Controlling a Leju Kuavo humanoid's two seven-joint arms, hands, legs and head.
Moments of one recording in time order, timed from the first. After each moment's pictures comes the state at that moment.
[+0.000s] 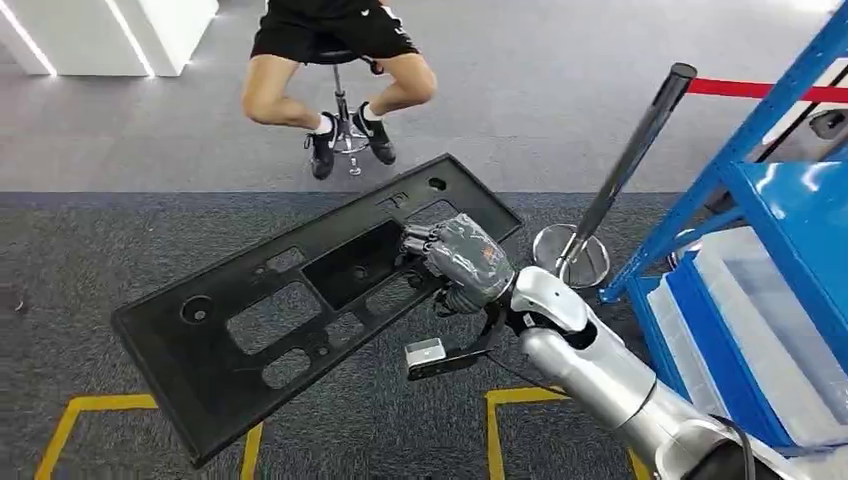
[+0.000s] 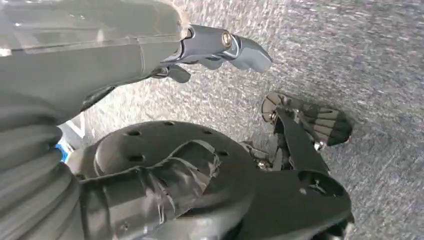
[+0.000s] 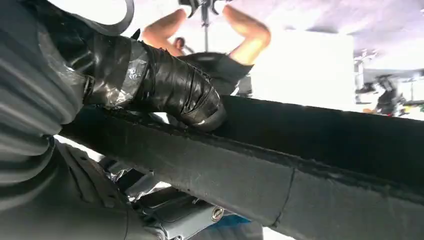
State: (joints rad) left arm -0.04 -0.16 0.04 -0.19 0.35 0.11 -0.10; right arm -0.48 -0.31 0.65 -1.34 0.63 -0.33 -0.44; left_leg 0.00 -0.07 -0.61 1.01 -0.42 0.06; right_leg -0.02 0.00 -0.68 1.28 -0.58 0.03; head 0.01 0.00
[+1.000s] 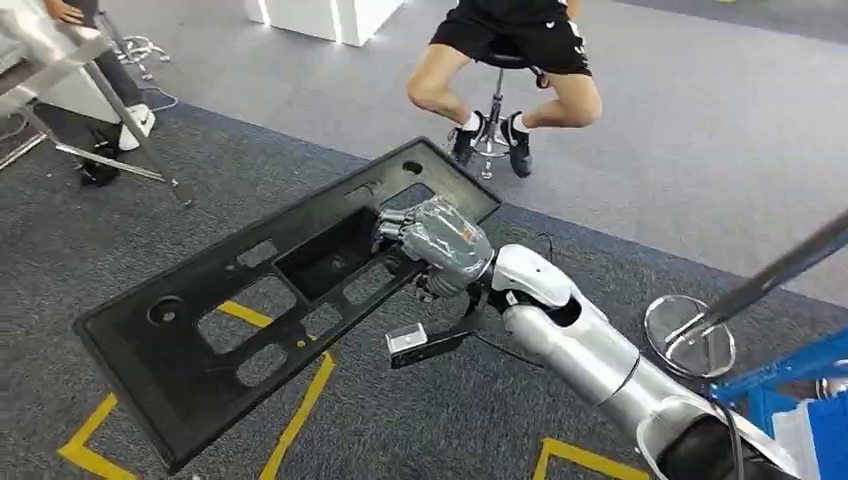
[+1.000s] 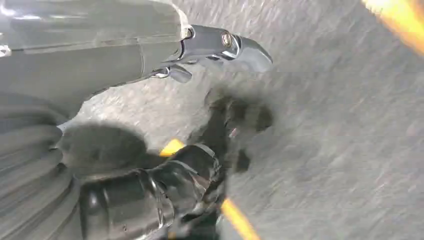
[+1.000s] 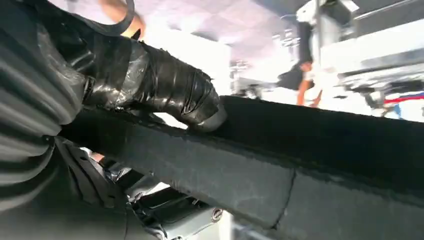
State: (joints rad) left arm -0.21 -0.03 0.08 -0.24 0.42 0.03 0.09; right arm -0.59 -0.26 0.68 -1.29 0.63 -0.26 -0.46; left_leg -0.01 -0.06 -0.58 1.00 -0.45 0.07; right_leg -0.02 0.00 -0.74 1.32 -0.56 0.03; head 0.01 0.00
